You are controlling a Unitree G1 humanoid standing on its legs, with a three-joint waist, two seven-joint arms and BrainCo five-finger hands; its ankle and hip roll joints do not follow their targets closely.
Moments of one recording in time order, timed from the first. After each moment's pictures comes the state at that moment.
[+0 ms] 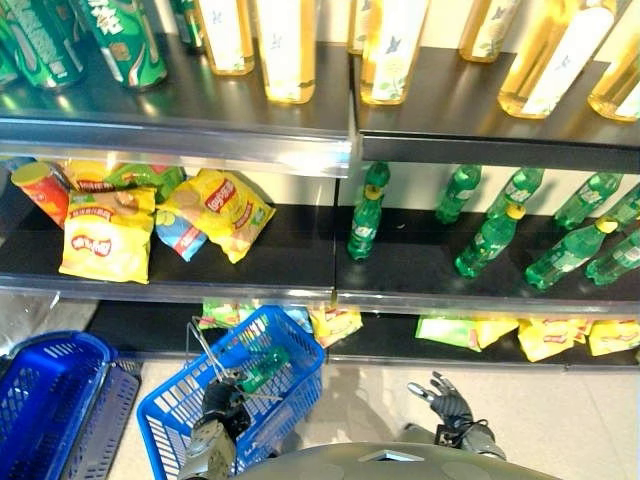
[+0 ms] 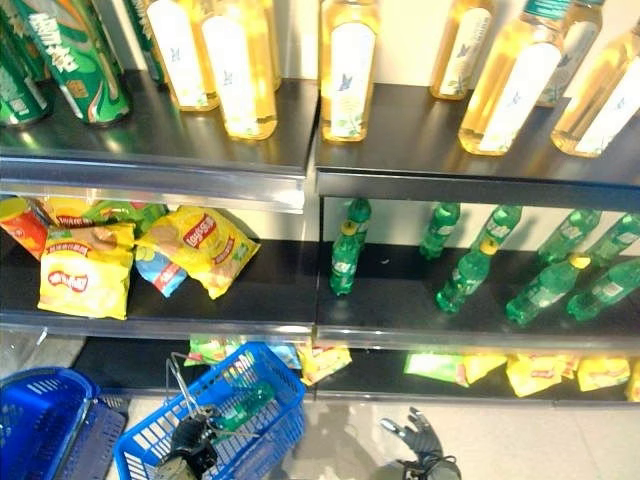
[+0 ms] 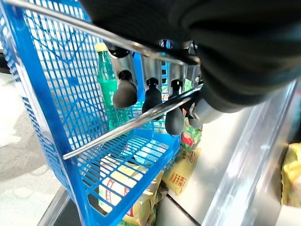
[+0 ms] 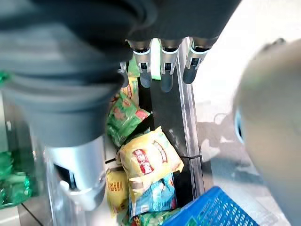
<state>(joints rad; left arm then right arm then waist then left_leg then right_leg) 0.12 0.16 -0.04 0.88 -0.60 -0.22 0.09 0.11 -0.15 0.16 0.94 0.38 -0.21 0.03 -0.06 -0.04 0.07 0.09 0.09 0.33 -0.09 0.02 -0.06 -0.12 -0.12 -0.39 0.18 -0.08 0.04</state>
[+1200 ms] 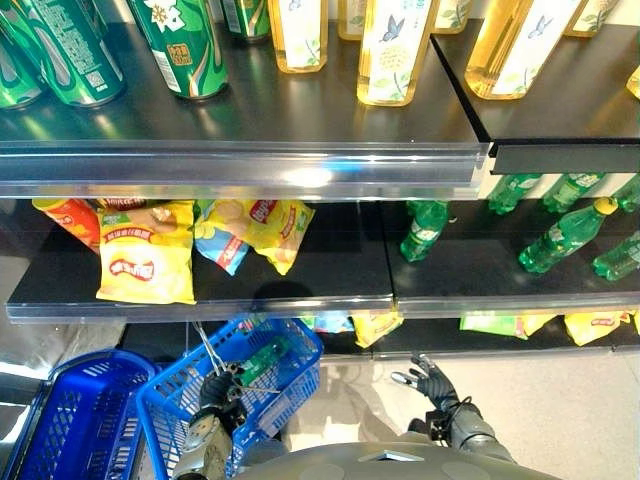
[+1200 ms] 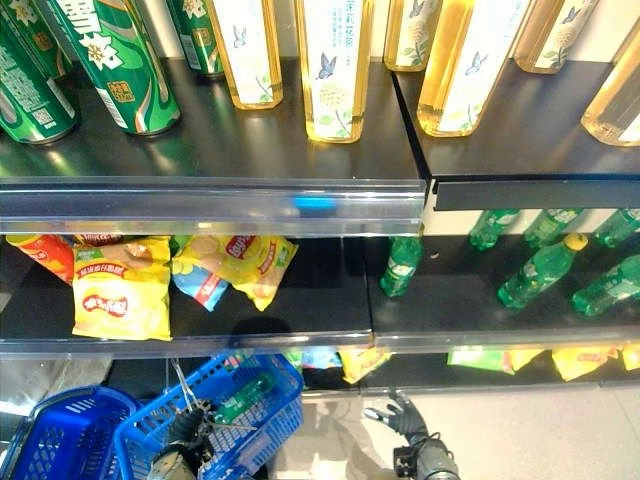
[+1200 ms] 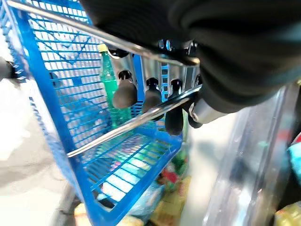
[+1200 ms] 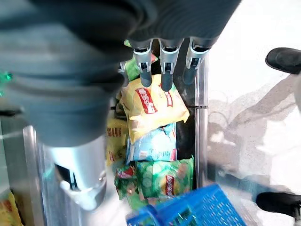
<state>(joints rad) 0.12 0.16 -0.06 0.85 -0.60 -0.22 0.08 0.04 -0.19 0.21 0.91 0.22 -0.21 0.03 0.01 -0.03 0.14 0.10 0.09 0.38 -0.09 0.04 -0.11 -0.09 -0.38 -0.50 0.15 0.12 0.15</state>
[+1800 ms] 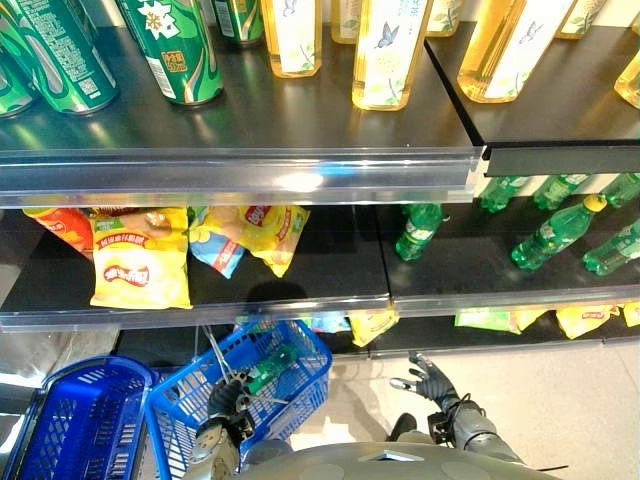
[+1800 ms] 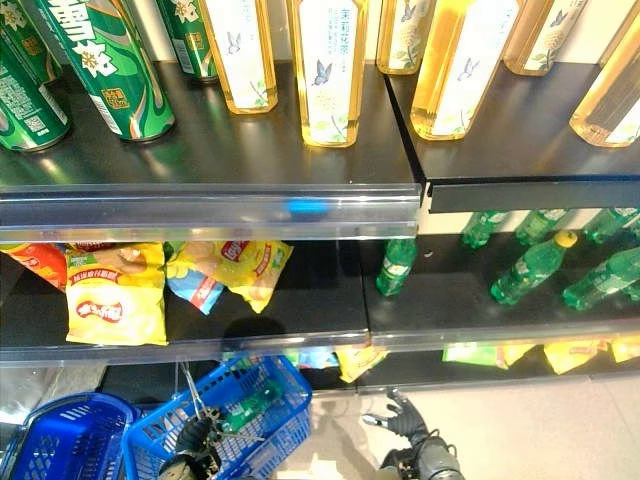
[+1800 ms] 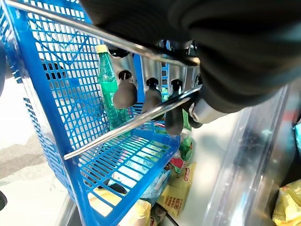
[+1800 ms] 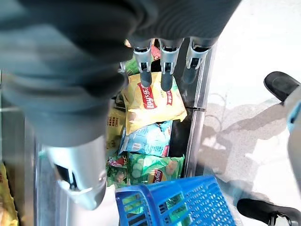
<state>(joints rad) 0.13 0.14 -0.08 0.79 -0.53 -0.22 0.07 0.07 -0.22 0.28 0.85 0.17 -0.21 0.02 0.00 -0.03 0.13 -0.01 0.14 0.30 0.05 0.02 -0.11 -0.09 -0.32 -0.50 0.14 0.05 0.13</state>
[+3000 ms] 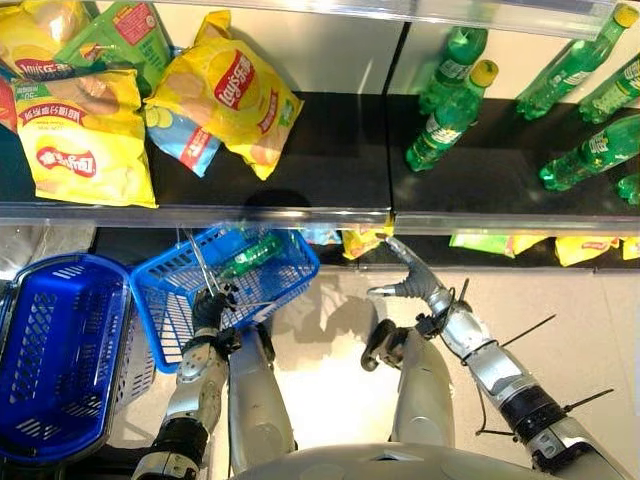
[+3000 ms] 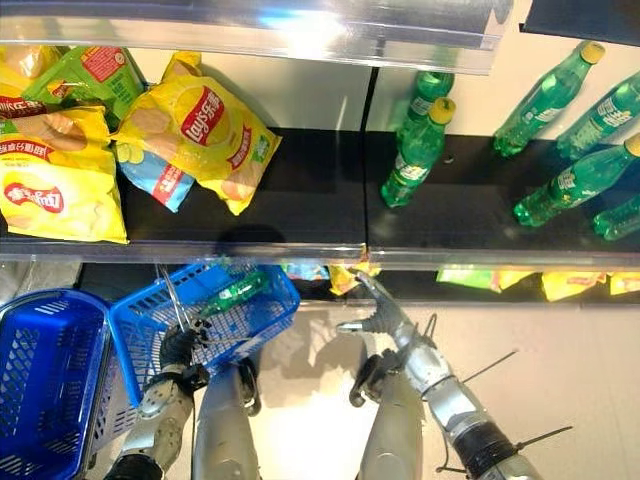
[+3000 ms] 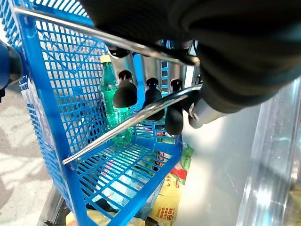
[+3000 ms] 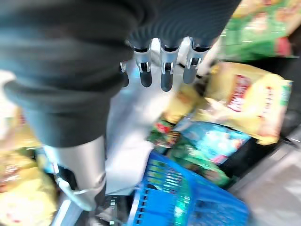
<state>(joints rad) -0.01 0.26 -0.06 0.54 -0.54 -0.26 0.16 -0.13 -0.44 0.38 0.14 -0.10 -0.24 -0.04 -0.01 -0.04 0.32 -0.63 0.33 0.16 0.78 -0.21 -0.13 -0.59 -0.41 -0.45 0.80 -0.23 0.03</state>
